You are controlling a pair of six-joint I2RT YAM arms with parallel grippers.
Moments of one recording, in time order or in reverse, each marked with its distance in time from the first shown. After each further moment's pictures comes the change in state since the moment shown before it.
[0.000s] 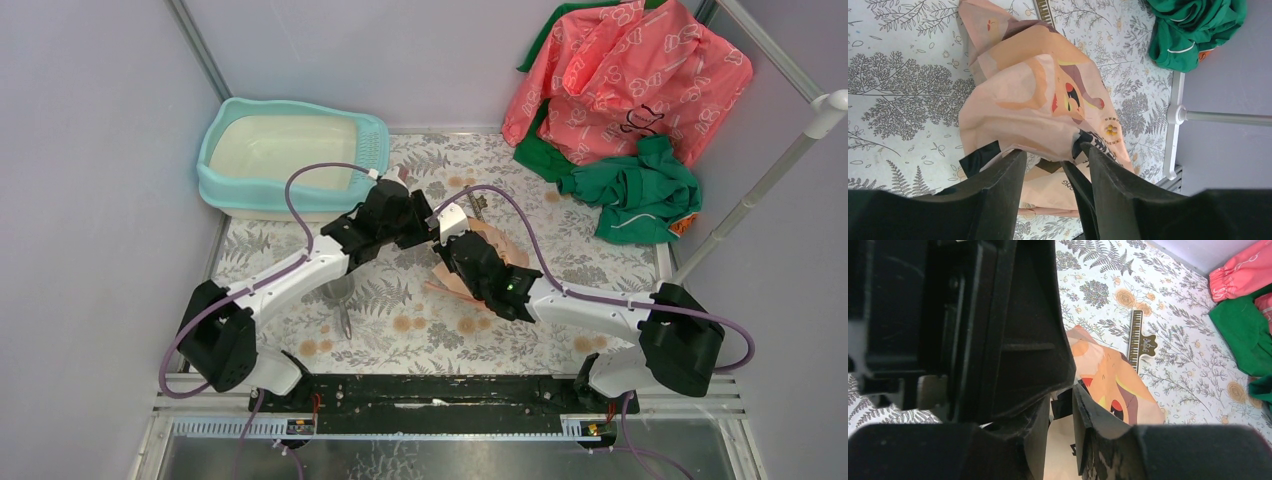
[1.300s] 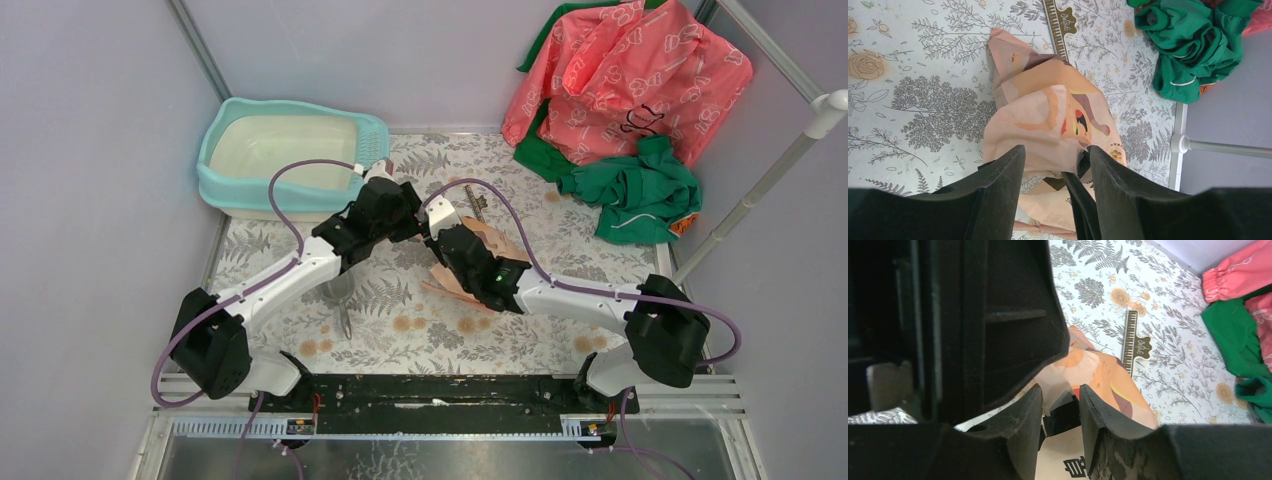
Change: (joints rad) left arm 0.015 -0.052 -0.002 -0.018 -0.092 0.002; right arm -0.010 0.079 0.092 -0.067 0.012 -0.015
